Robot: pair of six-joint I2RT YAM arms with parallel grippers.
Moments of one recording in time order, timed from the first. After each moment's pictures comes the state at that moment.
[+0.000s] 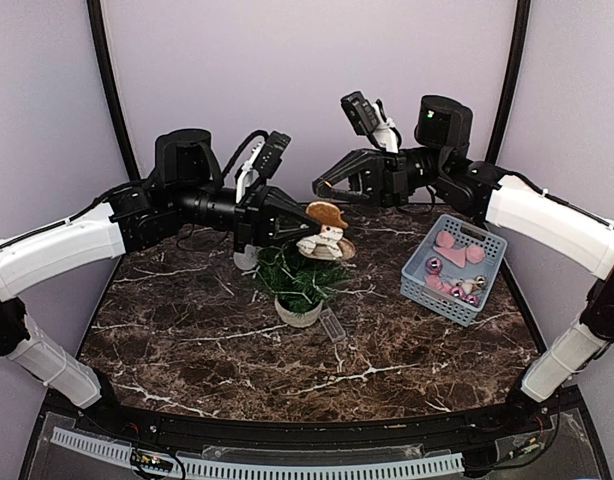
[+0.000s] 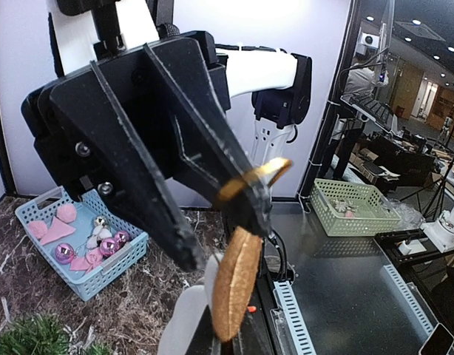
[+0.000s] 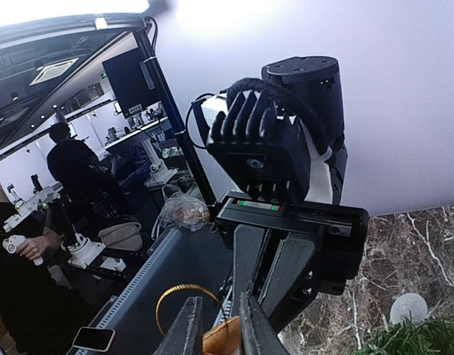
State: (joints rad) left arm -0.85 1.43 1.33 -0.06 0.87 -0.04; right arm 0.75 1.54 1.49 0.08 -1.25 0.37
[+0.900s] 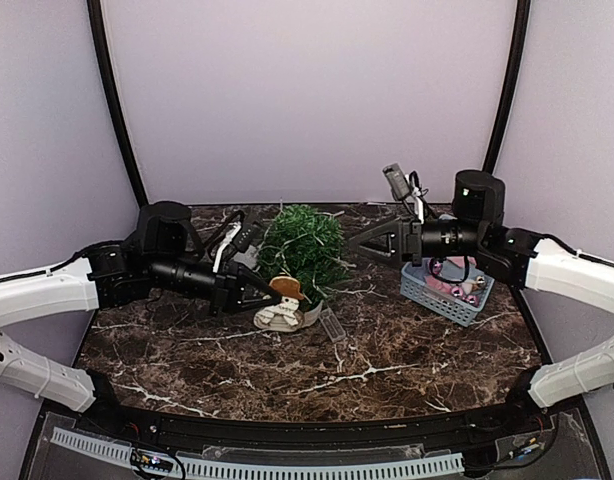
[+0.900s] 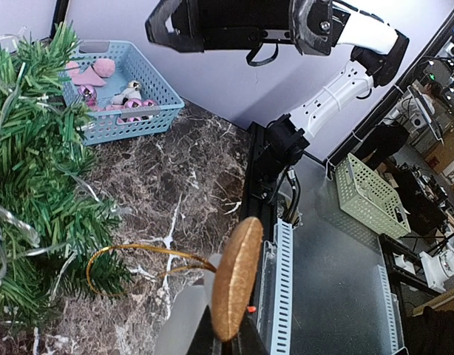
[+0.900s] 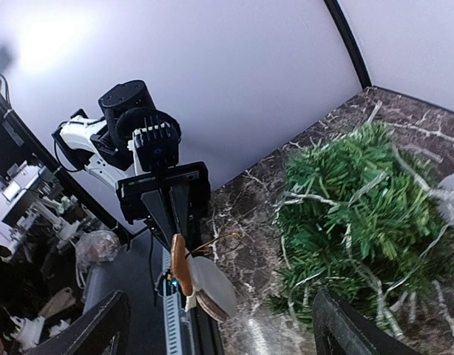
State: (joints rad) left arm -0.85 1.18 0.88 -0.11 0.66 -0.25; right arm 0.70 1.19 0.95 0.09 -0.76 0.42
